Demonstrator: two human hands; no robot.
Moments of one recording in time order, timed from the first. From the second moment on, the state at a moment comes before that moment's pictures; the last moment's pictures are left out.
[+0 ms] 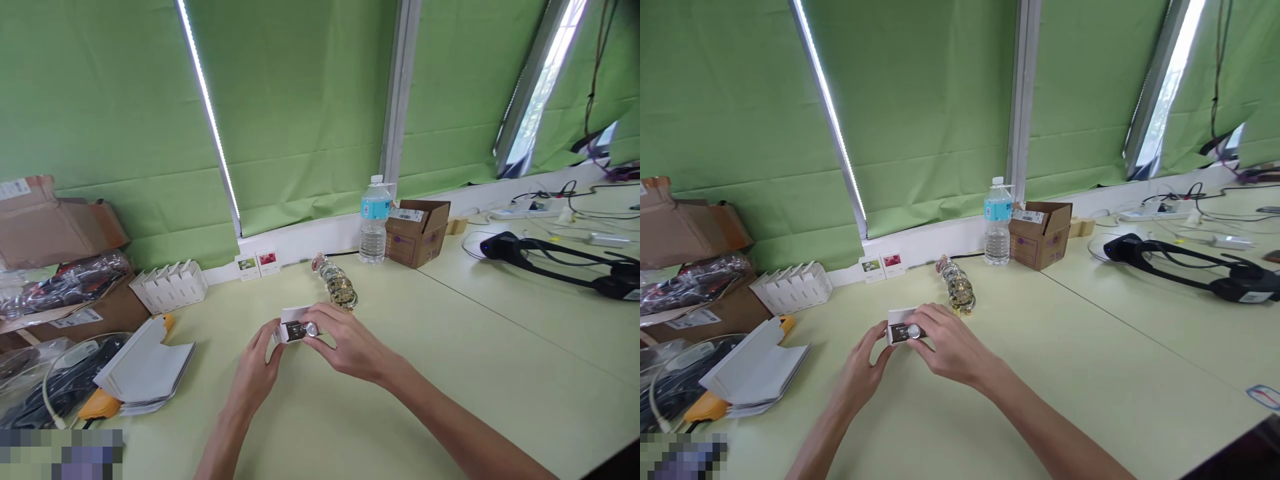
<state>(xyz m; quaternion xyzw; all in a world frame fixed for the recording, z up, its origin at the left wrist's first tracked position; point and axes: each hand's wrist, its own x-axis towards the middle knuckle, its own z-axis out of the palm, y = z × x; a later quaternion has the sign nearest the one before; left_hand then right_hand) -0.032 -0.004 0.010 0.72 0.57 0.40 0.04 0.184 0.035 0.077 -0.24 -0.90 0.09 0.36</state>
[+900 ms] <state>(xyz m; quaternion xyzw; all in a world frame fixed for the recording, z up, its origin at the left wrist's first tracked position) -0.034 -0.002 0.002 0.71 0.56 0.42 0.09 0.167 0.030 0.061 -0.22 -0.92 0.00 0.32</state>
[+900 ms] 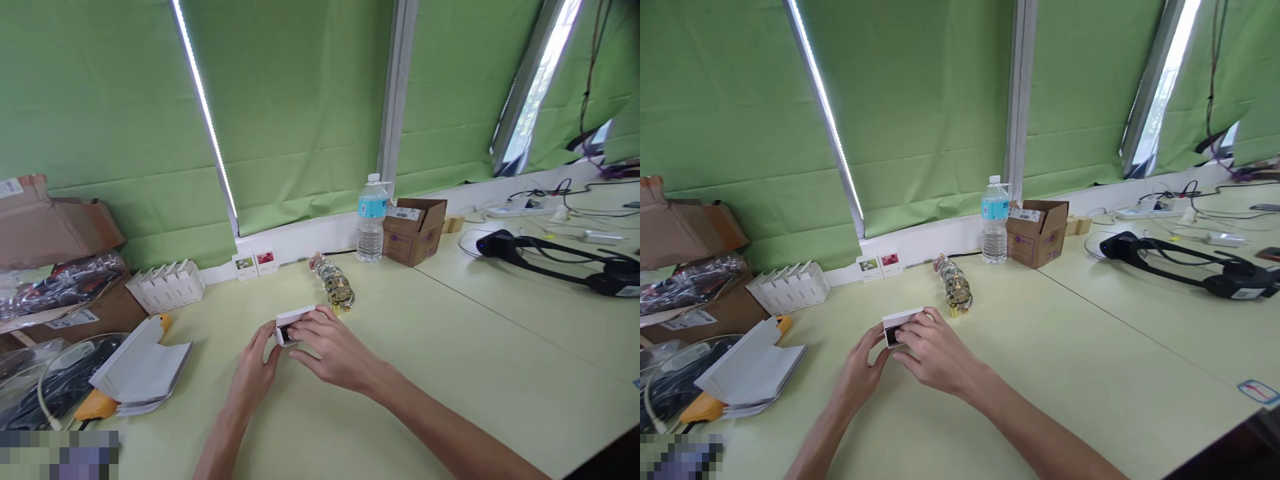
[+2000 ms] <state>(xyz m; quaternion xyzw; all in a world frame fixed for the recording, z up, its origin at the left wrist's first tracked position) -0.023 -0.007 0.020 0.66 0.55 0.50 0.09 0.164 0.043 0.046 -0.34 -0.79 0.15 0.48</state>
